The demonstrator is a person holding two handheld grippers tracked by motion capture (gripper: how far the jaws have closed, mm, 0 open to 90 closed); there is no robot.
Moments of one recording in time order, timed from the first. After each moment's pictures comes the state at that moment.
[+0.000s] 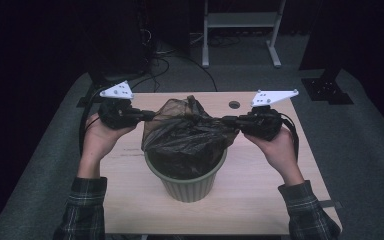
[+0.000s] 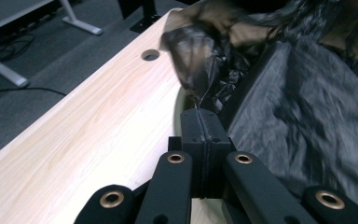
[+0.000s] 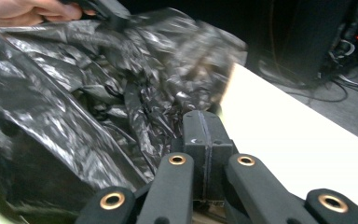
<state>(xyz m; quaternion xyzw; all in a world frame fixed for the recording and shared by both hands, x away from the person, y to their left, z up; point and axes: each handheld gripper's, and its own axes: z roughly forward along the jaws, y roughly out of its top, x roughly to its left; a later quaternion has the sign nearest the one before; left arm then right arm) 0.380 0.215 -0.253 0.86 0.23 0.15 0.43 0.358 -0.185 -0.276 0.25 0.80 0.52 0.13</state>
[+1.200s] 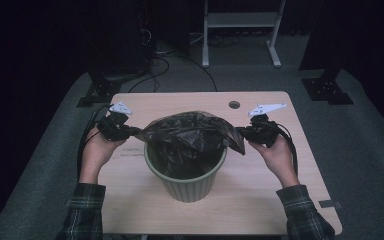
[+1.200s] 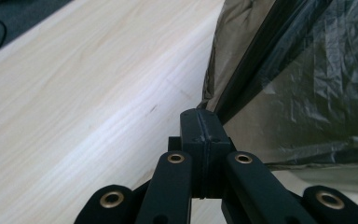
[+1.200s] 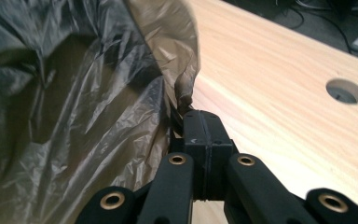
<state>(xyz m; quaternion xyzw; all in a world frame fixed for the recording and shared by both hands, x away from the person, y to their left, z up) 0.409 0.243 -0.331 0.88 0.33 0.15 0.30 0.395 -0.202 -0.355 0.36 0.82 0.42 0.14</state>
